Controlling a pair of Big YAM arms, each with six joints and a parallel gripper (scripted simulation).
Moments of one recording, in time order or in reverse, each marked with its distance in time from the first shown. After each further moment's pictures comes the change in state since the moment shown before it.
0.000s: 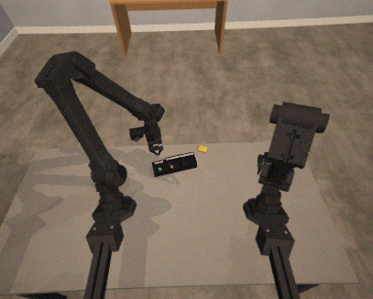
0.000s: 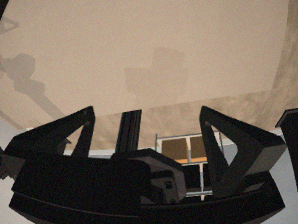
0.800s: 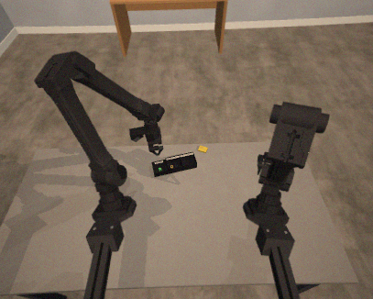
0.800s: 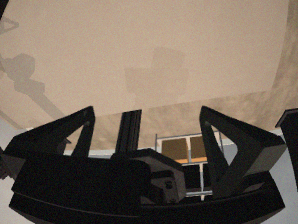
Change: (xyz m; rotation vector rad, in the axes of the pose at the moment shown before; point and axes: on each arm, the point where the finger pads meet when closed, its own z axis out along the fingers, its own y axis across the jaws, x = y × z) left arm 0.000 0.000 0.000 -0.001 0.000 0.000; right arm 0.000 0.000 0.000 0.000 0.000 0.000
